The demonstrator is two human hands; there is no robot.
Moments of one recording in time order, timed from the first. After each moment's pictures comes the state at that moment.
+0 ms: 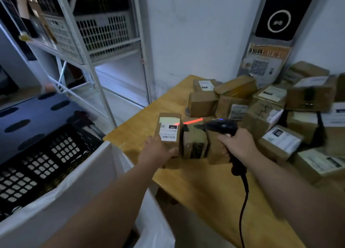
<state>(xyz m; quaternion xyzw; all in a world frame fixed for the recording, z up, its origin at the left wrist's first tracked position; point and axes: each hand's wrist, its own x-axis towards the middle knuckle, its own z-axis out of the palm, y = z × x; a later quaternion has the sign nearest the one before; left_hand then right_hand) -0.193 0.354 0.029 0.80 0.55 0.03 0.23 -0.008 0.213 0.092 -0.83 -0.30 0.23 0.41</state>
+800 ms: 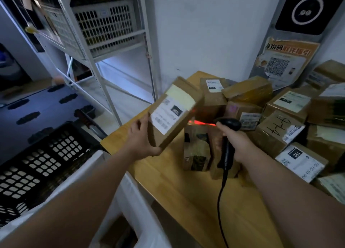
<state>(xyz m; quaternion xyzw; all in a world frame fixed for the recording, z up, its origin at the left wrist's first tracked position) -0.197 0.430 0.052 0.83 0.49 0.10 0.23 0.054 0.291 0.079 -0.69 -0.07 0.48 0.54</state>
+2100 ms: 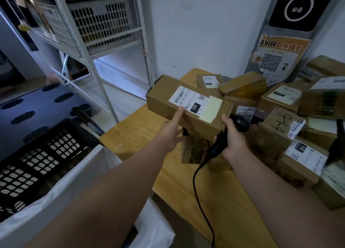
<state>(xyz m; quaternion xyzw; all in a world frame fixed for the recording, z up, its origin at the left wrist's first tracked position) -0.107 0.387 0.068 0.36 0.47 0.26 0.76 0.020 0.273 0.074 -0.55 0.06 0.44 0.71</state>
